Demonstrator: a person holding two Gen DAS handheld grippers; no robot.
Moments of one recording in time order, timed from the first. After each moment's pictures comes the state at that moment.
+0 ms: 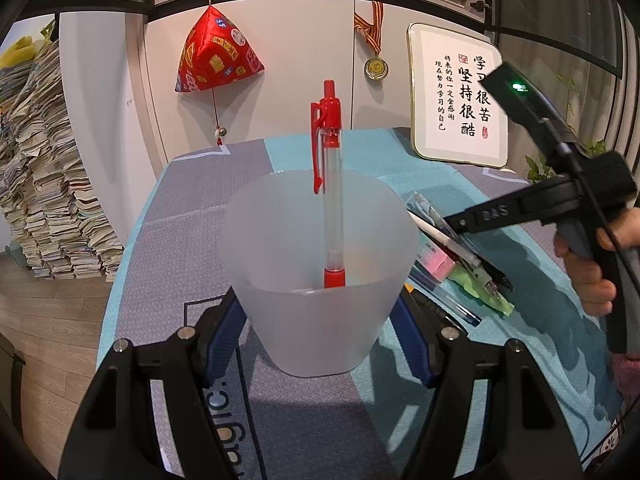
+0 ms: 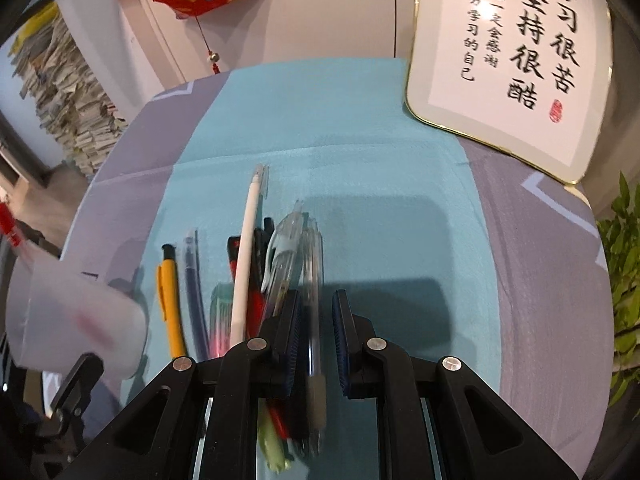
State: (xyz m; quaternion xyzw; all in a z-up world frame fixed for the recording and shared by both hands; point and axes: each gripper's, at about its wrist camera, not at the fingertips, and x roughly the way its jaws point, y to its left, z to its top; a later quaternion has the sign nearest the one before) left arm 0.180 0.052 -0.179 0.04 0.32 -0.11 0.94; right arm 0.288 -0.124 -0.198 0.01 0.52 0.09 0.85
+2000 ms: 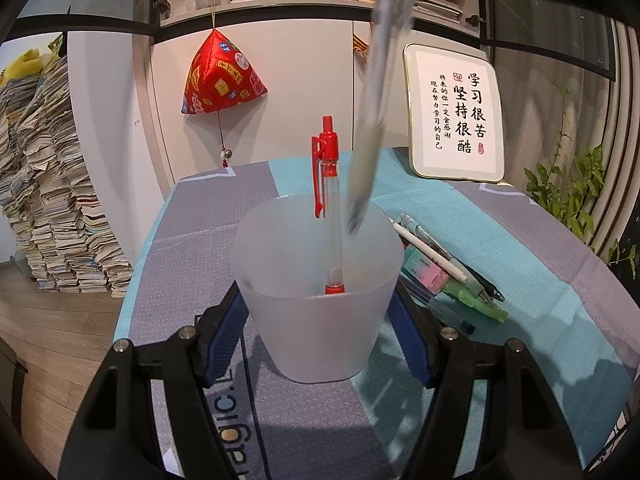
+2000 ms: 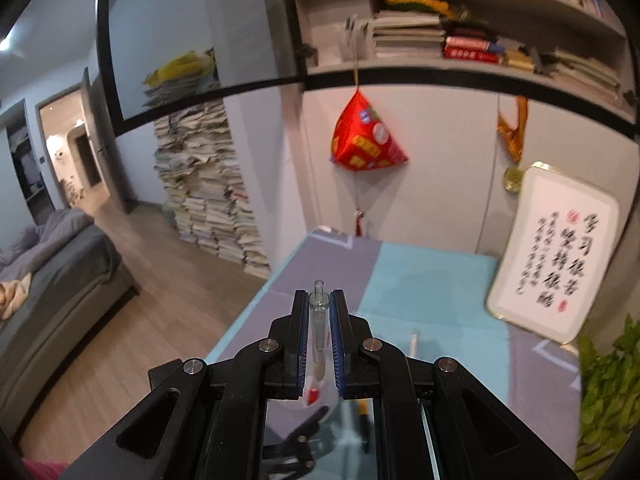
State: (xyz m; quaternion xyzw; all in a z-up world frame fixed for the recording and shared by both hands) left arm 0.167 0.053 -0.172 0.04 0.28 -0.11 0.95; right arm 0.193 -0.047 -0.016 0.00 0.31 0.25 0.92
